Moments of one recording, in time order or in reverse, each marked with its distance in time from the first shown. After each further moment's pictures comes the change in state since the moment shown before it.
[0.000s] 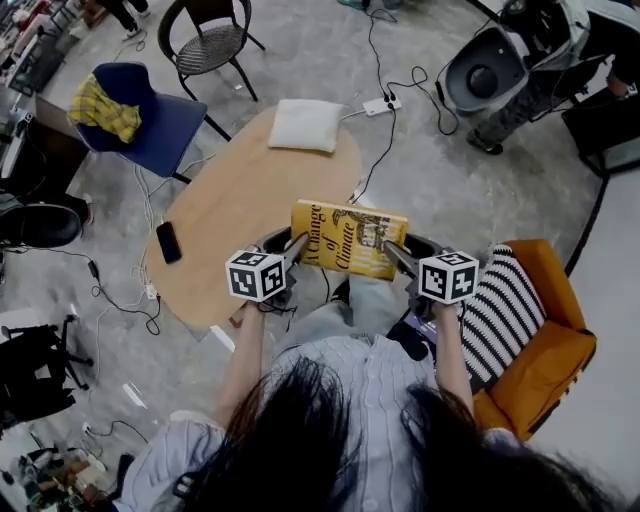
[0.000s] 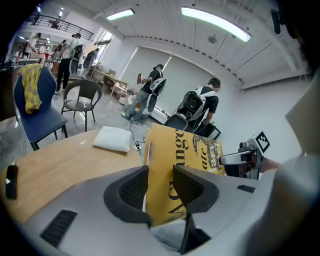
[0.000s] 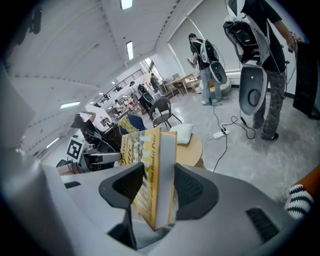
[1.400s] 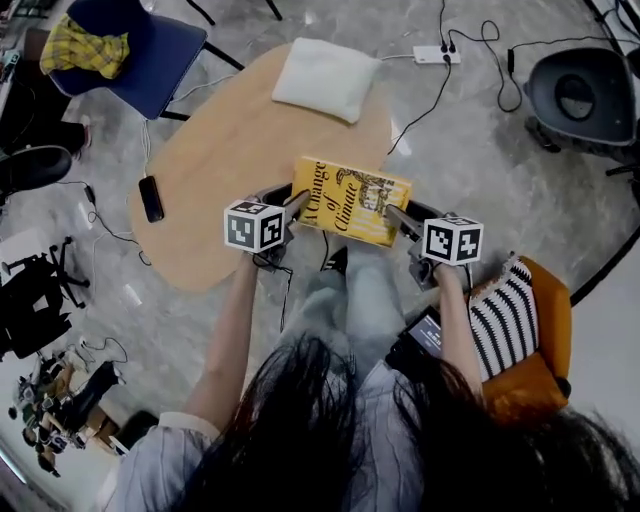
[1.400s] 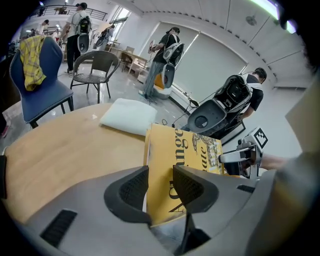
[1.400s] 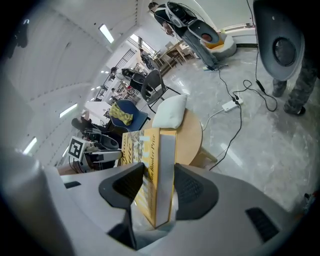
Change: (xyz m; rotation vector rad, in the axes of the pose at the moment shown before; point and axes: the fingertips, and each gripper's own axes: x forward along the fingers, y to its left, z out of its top) left arm 0.171 0.156 0.000 -0.180 0.229 0.153; right arm 0.214 -0.147 0.037 0.145 0.317 0.137
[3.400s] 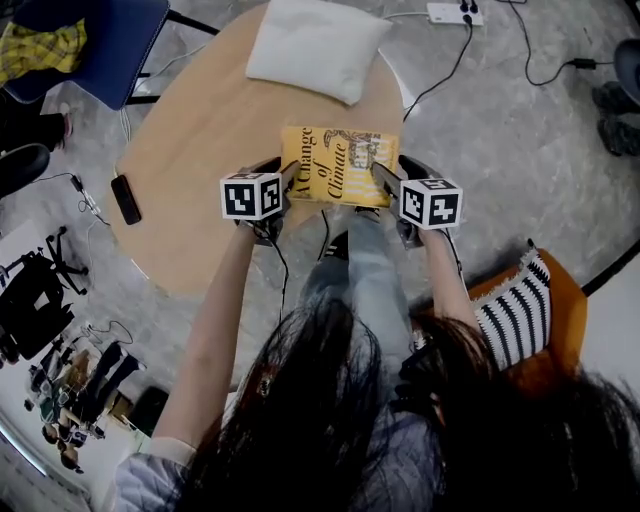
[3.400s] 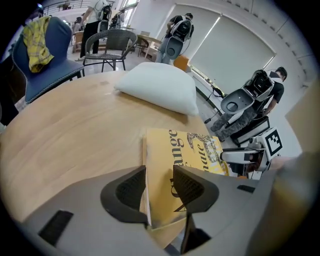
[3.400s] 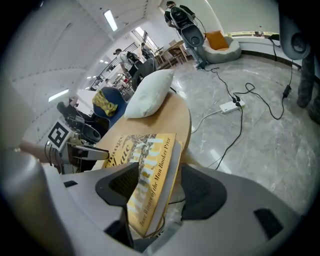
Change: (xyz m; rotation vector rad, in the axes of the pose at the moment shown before) left arm 0.122 0.102 -0.047 -0.105 0.145 0.169; right arm 0.148 -0.113 0.000 -0.102 -0.001 -0.118
